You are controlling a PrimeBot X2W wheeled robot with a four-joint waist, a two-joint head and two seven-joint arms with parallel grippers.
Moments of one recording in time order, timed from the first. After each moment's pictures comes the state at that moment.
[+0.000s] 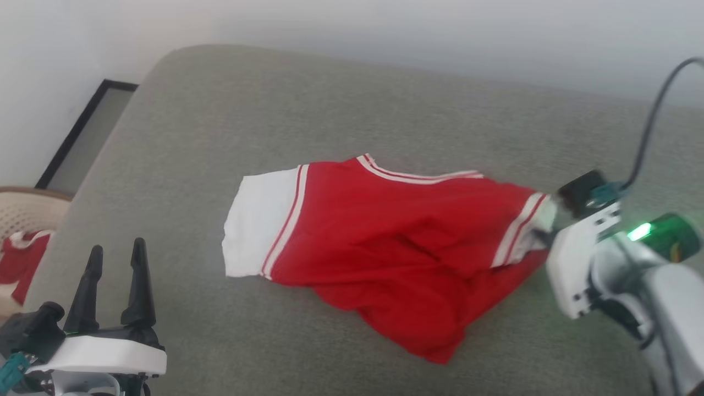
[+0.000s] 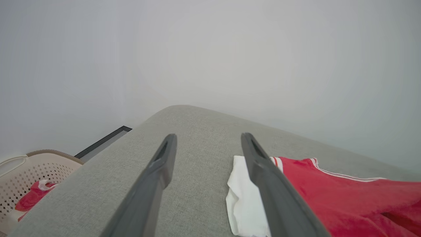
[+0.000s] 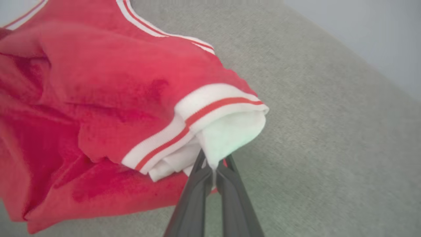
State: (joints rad) left arm -0.03 0.20 0.14 0.13 -0.45 -0.12 -0.26; right arm -0.40 -0.43 0.34 0.18 0.41 0.13 0.61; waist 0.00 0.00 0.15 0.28
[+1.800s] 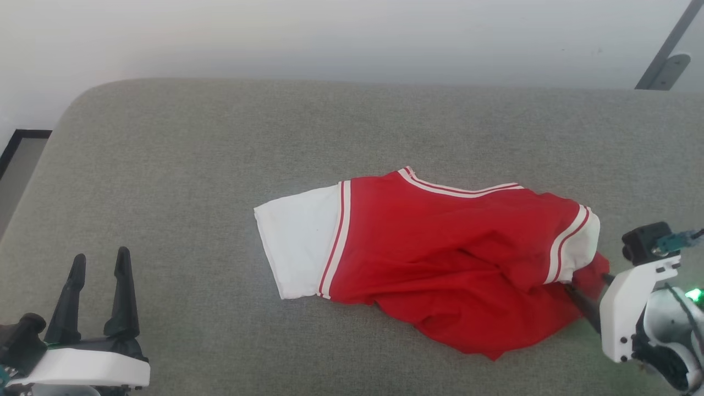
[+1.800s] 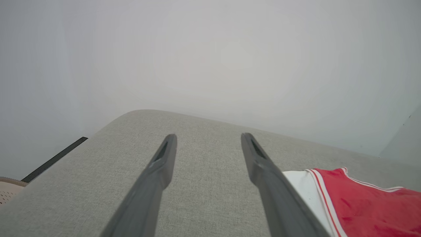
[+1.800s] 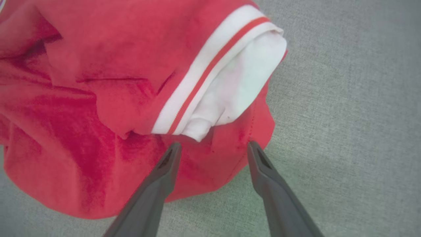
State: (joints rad) left arm 0.01 0.24 0.16 0.10 -0.47 -0.13 -0.26; right arm -0.21 -0.48 0.18 0.22 0.53 0.13 0.56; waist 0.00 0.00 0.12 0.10
